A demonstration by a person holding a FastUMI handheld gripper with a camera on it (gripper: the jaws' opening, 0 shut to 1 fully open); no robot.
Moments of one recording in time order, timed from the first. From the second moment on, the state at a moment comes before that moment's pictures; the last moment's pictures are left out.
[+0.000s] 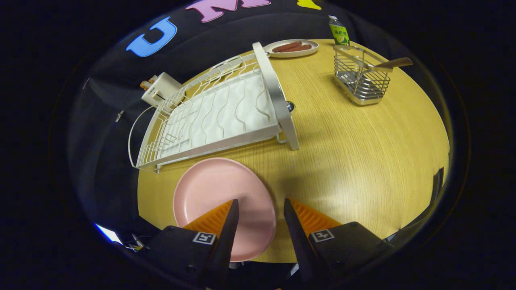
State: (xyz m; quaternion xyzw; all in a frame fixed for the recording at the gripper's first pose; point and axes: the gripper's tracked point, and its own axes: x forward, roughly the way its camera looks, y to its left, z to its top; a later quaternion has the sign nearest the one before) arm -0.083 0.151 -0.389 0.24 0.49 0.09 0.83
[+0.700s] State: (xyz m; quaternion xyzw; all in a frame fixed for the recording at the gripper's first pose) arm -0.032 0.023 -0.235 0.12 0.29 0.12 0.94
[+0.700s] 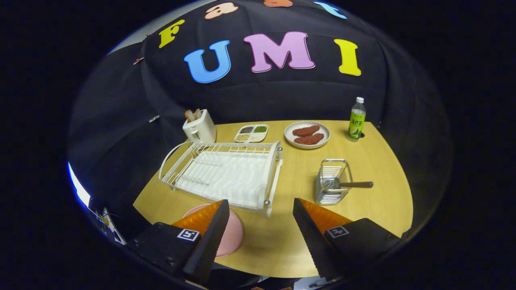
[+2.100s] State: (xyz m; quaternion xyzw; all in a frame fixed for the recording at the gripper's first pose) arm 0.033 -0.084 -0.346 0.13 0.39 0.04 0.91
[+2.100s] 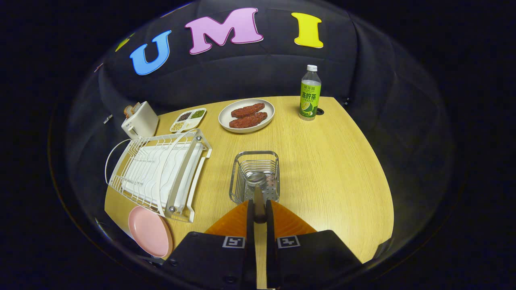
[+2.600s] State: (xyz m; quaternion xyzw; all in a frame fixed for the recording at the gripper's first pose) arm 0.036 -0.108 -0.303 0.15 0.37 0.01 0.92
